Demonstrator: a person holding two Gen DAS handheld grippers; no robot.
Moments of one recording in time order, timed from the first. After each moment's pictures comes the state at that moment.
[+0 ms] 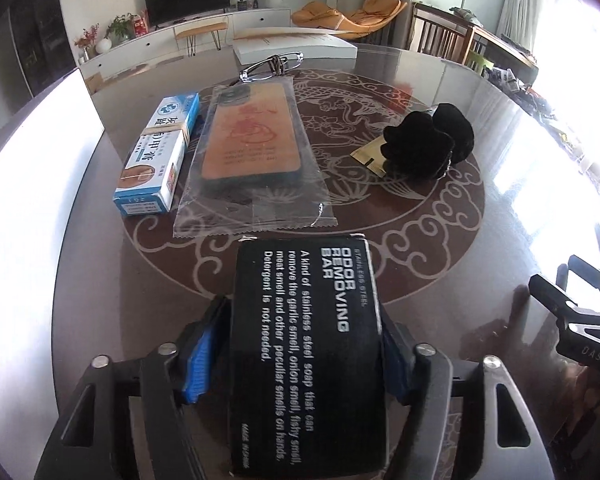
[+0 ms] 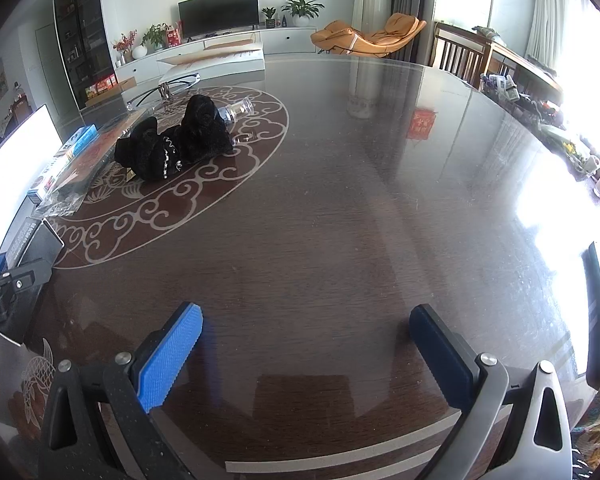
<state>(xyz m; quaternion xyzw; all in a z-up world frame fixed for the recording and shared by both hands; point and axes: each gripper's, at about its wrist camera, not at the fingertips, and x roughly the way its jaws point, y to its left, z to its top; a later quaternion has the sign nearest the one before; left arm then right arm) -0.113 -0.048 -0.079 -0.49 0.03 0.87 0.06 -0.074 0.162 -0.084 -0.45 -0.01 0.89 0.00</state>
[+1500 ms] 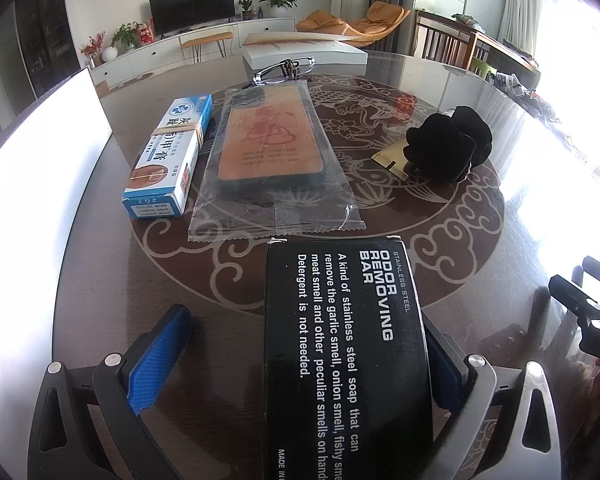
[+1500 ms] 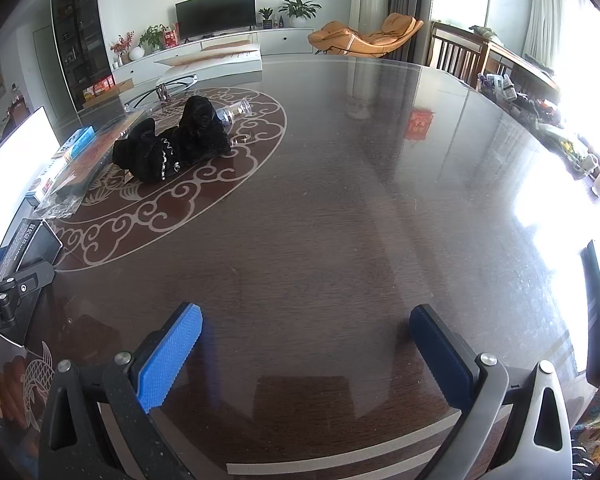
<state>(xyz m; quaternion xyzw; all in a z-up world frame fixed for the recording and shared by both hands) -0.117 -0.058 -0.090 -0.47 0.03 0.88 0.05 -0.078 0.161 -0.084 -0.45 -0.01 0.89 0.01</state>
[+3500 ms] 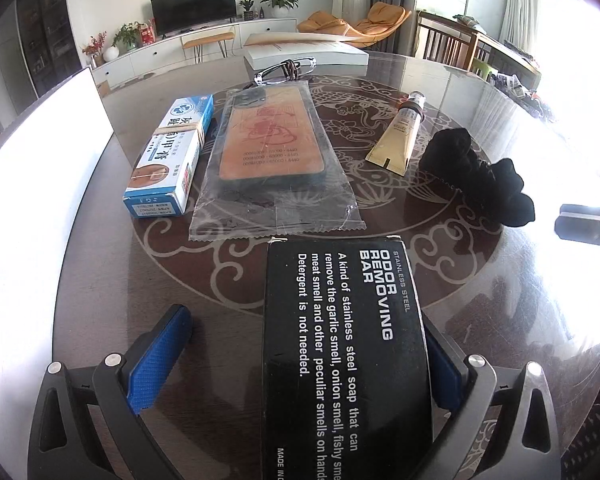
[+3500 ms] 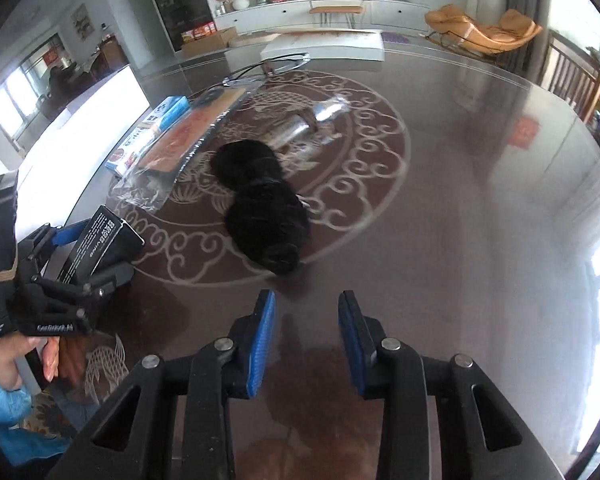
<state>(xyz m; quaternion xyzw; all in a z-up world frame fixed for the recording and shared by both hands) -0.118 -0.060 -0.092 -0.47 0.03 0.88 0.05 -0.147 0.154 -0.055 -0.51 -0.02 0.84 -0.18</state>
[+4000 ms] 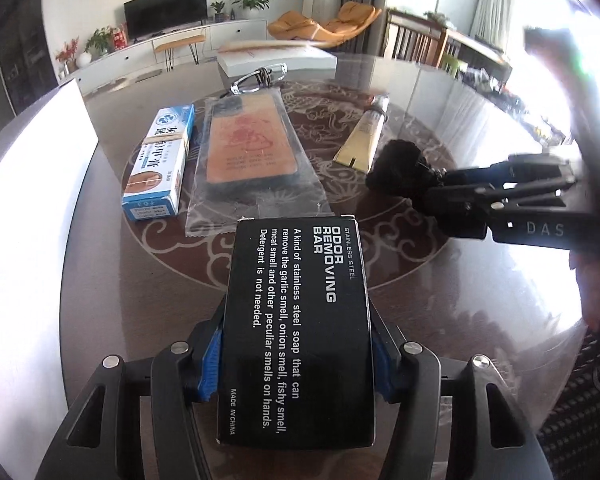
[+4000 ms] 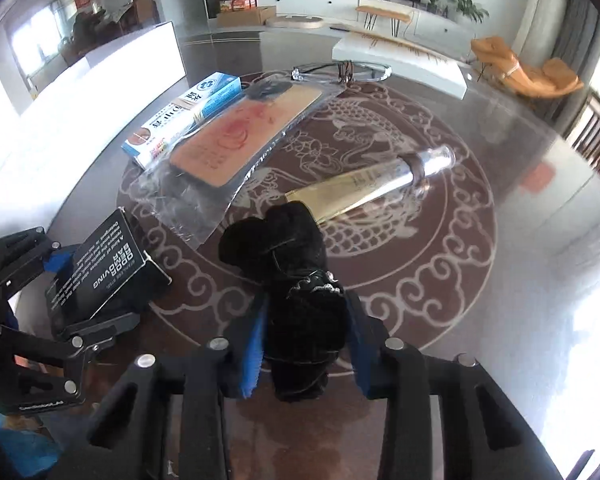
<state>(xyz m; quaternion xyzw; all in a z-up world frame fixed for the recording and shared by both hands) -0.096 -0.070 -0.070 -0.47 0.01 0.88 0.11 -0.169 0.057 -0.062 -0.50 -0.12 0.83 -0.21</state>
